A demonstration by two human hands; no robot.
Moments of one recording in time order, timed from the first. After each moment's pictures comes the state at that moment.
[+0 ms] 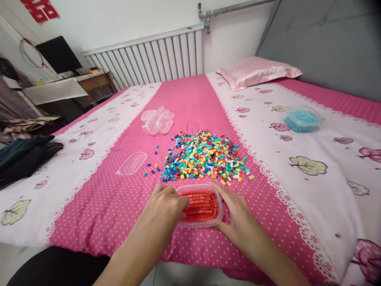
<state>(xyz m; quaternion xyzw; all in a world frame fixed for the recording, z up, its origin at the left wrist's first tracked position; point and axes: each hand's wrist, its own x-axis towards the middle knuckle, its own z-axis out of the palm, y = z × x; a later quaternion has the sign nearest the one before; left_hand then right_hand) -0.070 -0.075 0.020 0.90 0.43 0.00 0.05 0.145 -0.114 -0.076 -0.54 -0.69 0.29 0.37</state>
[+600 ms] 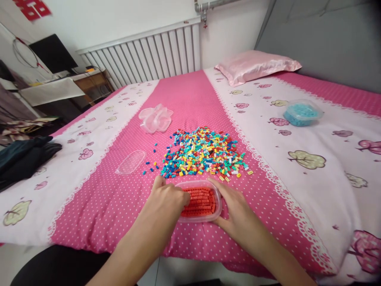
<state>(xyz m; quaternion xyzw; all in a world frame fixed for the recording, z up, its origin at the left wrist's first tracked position) -0.056 -0.069 0.032 0.90 0.43 -0.07 0.01 0.145 -0.115 -0.070 -0.54 -0.70 0.27 0.38</state>
